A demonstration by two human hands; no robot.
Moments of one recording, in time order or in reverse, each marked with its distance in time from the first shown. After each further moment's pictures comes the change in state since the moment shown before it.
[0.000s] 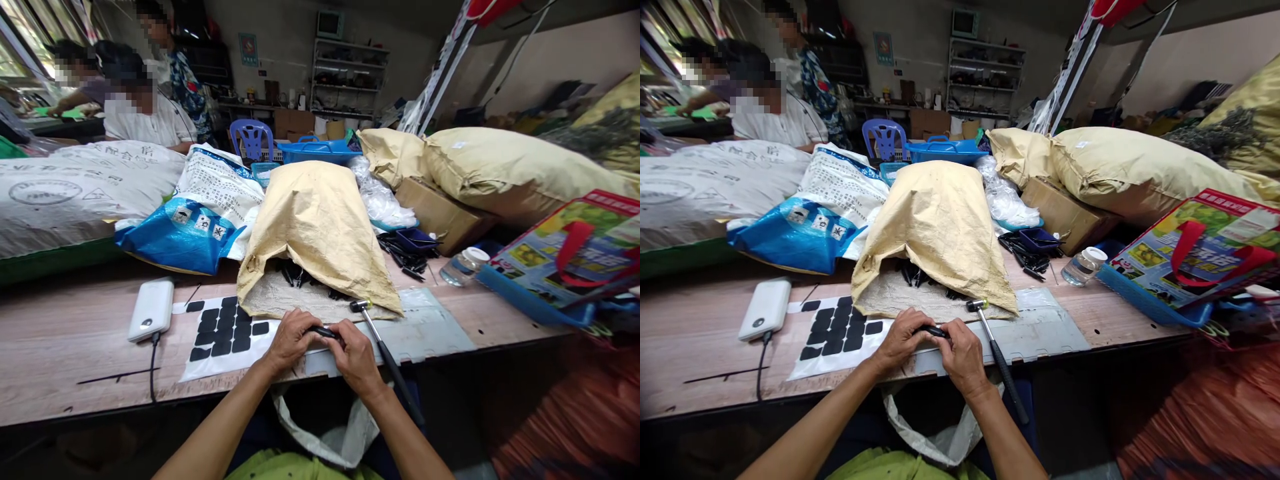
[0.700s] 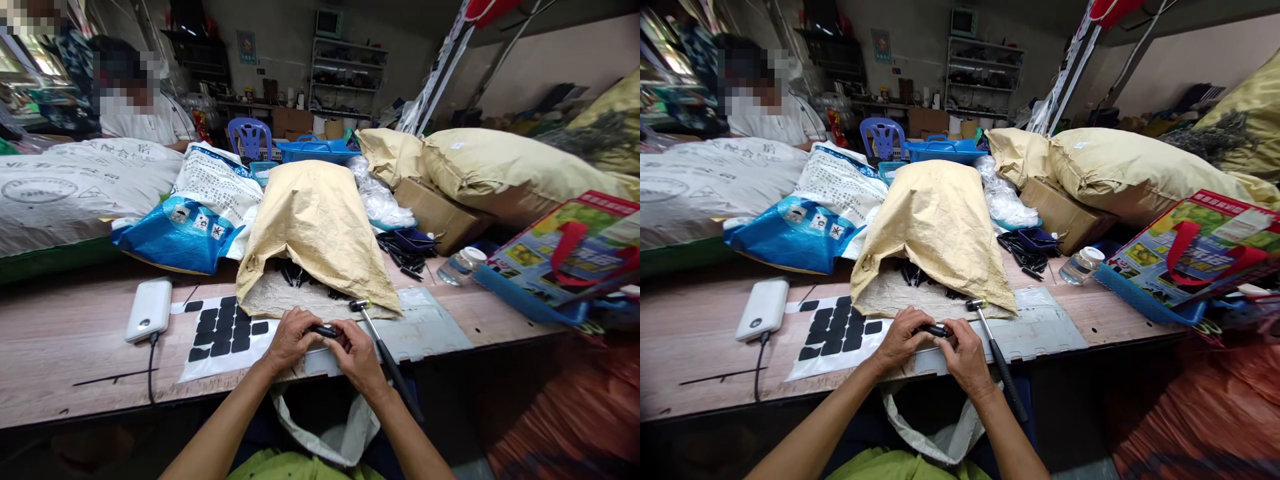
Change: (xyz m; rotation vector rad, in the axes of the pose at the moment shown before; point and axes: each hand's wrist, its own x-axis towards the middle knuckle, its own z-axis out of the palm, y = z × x) left_hand 0.000 0.001 -0.001 -0.007 0.018 -0.001; right_hand -0.003 0.003 -0.008 0.110 -0.006 0.022
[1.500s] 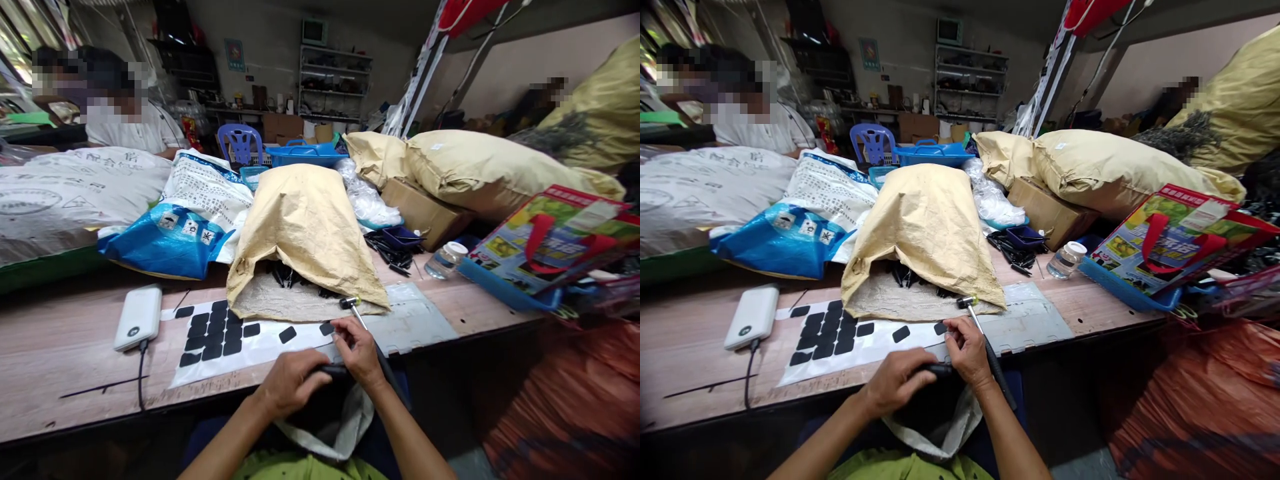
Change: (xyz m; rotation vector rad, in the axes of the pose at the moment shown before) left_hand -0.047 0.050 0.011 -0.097 -0.200 0.096; right_hand -0.010 0.028 -0.010 0.155 0.087 0.054
